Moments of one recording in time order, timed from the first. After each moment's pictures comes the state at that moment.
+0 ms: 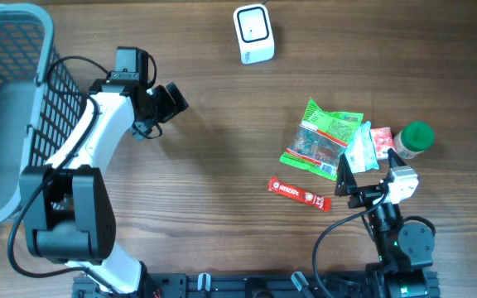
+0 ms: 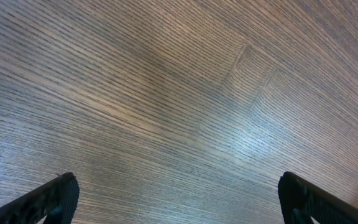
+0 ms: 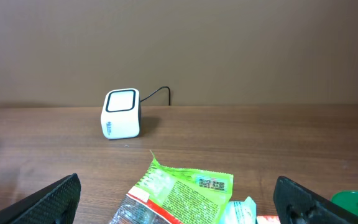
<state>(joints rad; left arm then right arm) -0.06 1.80 1.25 -0.71 0.15 -0.62 0.11 0.01 0.01 0.00 -0.03 0.07</state>
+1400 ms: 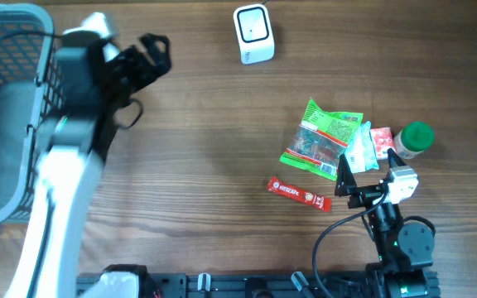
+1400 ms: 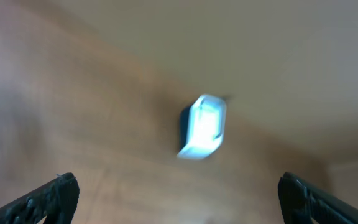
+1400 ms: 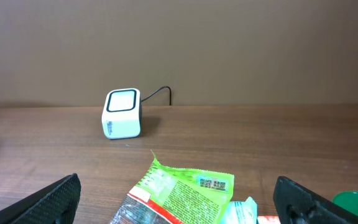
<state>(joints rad) -0.06 1.29 1.25 -0.46 0.16 -0.60 0.11 0.01 0.01 0.00 -0.04 0.07</state>
